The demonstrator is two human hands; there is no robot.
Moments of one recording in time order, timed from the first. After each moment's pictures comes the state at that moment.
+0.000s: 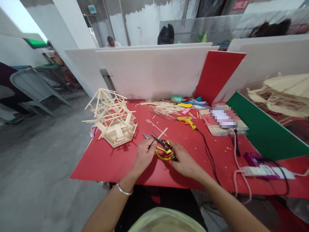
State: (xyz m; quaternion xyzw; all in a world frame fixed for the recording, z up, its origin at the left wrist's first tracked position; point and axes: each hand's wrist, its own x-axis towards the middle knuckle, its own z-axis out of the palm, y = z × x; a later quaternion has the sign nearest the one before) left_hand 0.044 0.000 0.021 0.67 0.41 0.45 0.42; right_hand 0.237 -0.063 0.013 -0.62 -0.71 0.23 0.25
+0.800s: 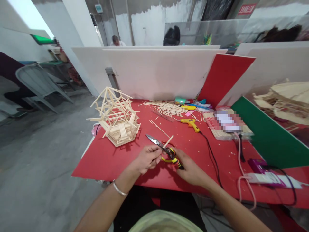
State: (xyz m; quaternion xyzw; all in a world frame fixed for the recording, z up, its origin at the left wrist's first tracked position) left_hand 0.028 0.000 0.016 0.42 0.30 0.27 0.81; right_hand 0.244 -0.072 0.002 -0.53 -0.73 0.31 0.30
